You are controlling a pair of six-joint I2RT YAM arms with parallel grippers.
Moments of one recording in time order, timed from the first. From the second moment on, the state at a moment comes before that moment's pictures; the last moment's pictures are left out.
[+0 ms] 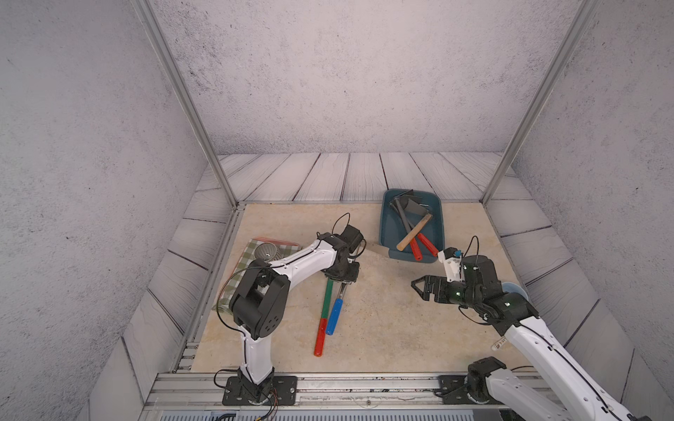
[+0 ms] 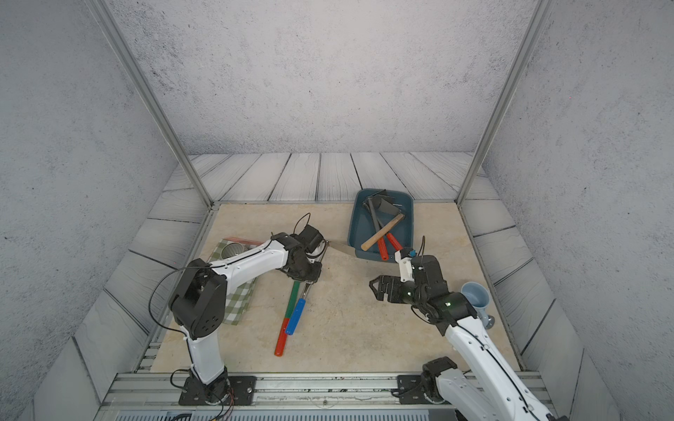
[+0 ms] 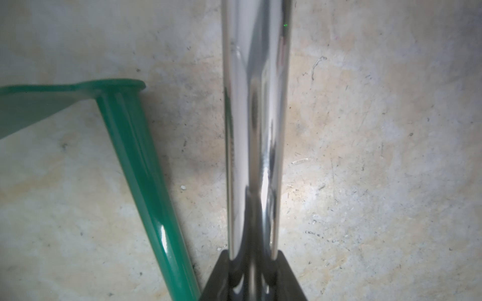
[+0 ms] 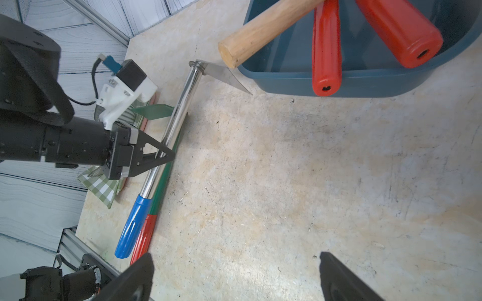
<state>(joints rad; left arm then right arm) -0.67 1.89 1.44 -0.87 0.06 -0.38 0.33 0.84 0.73 -0.65 -0.33 0.43</state>
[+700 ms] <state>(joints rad) -0.60 1.97 1.83 -1.00 0.11 -0.33 0.33 0.83 0.75 -0.66 -0.33 0.42</state>
